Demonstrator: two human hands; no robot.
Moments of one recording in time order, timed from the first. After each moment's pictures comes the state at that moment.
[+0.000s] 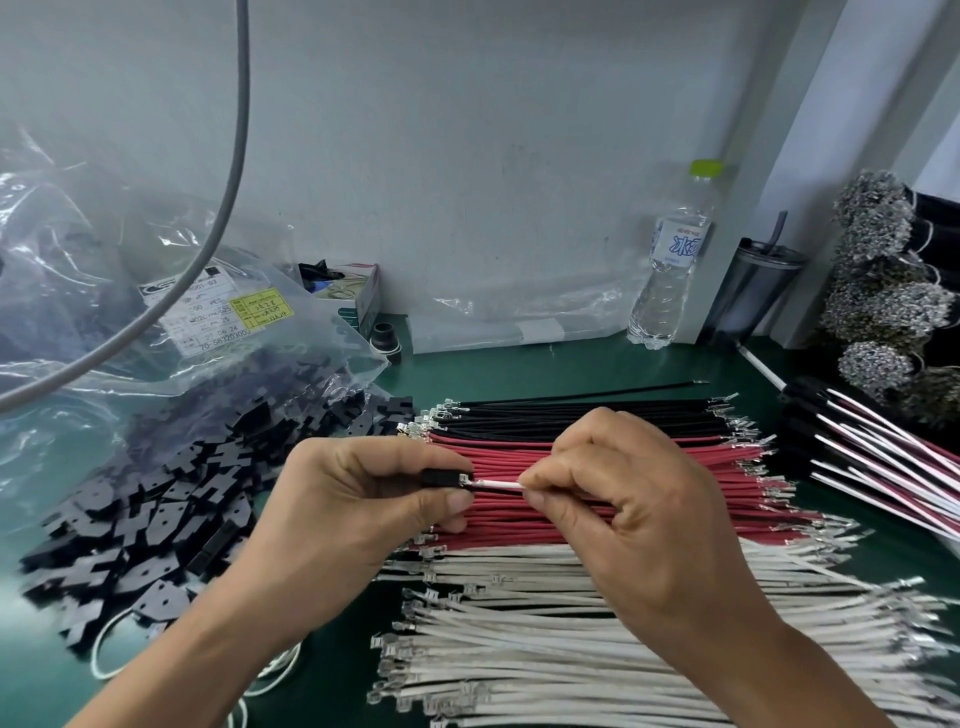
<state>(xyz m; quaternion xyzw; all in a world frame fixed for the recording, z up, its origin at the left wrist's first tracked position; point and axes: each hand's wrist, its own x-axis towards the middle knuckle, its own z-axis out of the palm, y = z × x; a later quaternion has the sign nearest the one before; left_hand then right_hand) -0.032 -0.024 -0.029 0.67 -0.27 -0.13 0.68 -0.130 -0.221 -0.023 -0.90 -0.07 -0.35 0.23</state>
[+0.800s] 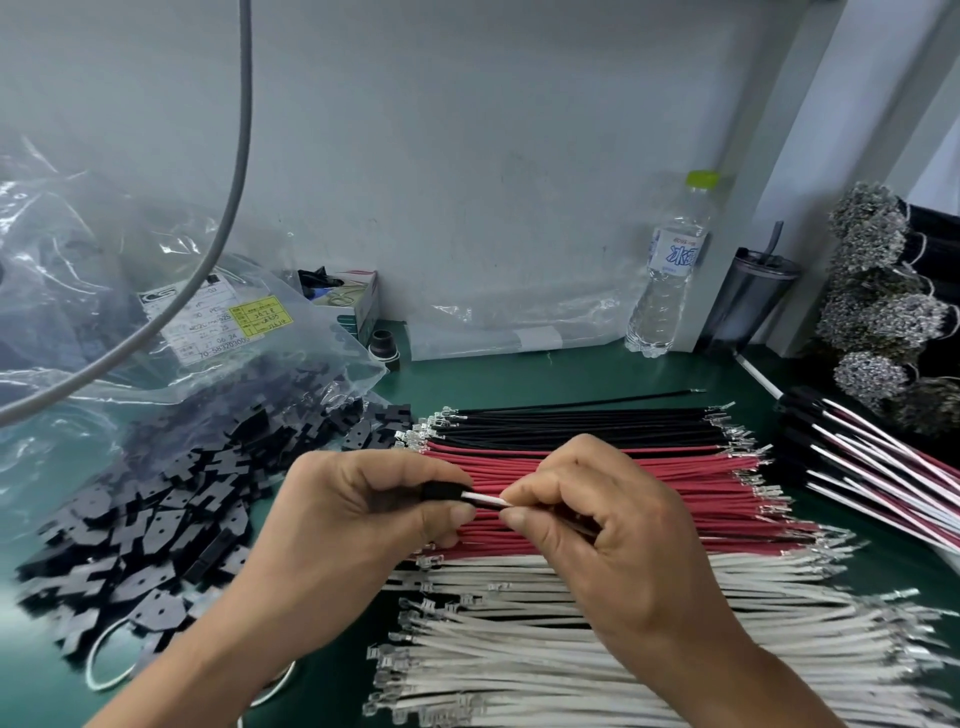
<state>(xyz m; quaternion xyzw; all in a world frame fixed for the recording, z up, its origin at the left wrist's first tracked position) -0.035 -0.028 -0.031 0.69 -0.29 -0.09 0.65 -0.127 -0.214 -0.033 -0.90 -0.05 -0.32 0.30</state>
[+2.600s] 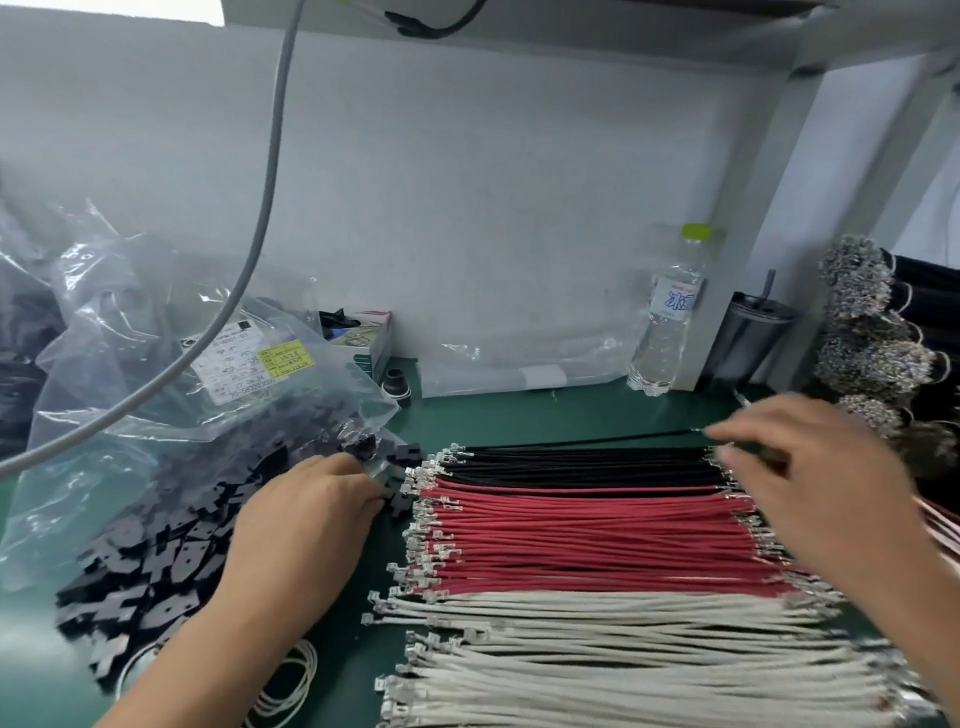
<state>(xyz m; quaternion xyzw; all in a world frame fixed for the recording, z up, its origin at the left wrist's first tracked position) 0.020 -0.010 -0.054 0.93 -0.28 0.20 0.14 -0.144 -0.341 0.000 -0.93 0.10 -0.34 0.07</state>
